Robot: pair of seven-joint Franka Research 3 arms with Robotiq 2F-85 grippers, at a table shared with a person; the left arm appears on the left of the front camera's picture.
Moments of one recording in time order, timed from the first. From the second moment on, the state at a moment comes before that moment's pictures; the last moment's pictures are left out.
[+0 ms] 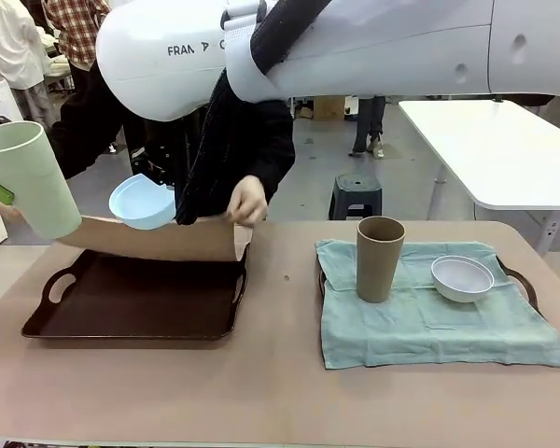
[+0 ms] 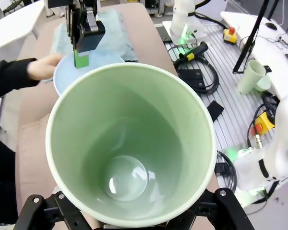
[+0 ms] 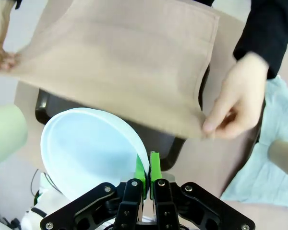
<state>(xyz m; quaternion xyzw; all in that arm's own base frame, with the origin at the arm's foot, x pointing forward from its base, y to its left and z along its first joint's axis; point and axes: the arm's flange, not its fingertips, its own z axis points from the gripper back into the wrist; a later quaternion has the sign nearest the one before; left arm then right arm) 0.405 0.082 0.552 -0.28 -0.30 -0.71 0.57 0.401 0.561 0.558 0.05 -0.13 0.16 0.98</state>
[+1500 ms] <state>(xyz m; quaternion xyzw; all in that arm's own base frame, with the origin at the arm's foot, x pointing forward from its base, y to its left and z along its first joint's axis) 0.405 0.082 0.556 -0.28 -0.30 -0.71 0.57 0.401 0.562 0.559 0.05 -0.13 0.16 0.98</state>
